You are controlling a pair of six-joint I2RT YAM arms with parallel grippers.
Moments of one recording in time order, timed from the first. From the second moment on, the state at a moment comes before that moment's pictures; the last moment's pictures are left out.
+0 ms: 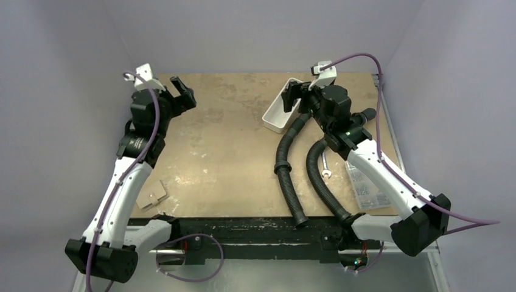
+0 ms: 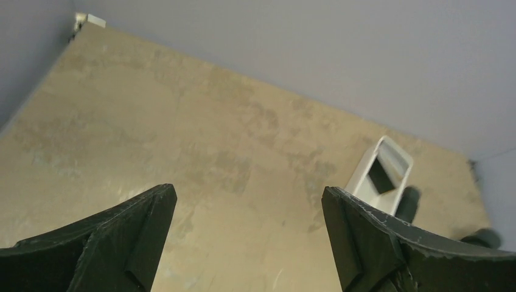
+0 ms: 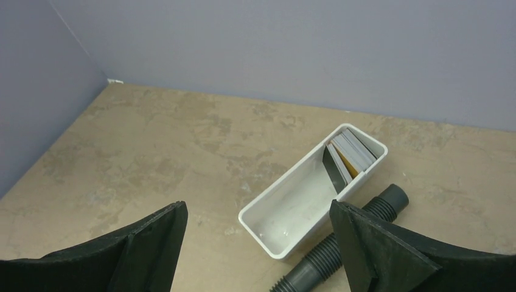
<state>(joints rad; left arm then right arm) -0.21 1.01 1.17 -0.28 -0.27 -0.43 0.53 1.27 1.18 -0.06 0.20 0.17</state>
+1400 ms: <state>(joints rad) 0.43 1.28 0.66 -0.76 -0.46 -1.29 0.53 1.34 1.19 -0.05 -0.02 0.30</state>
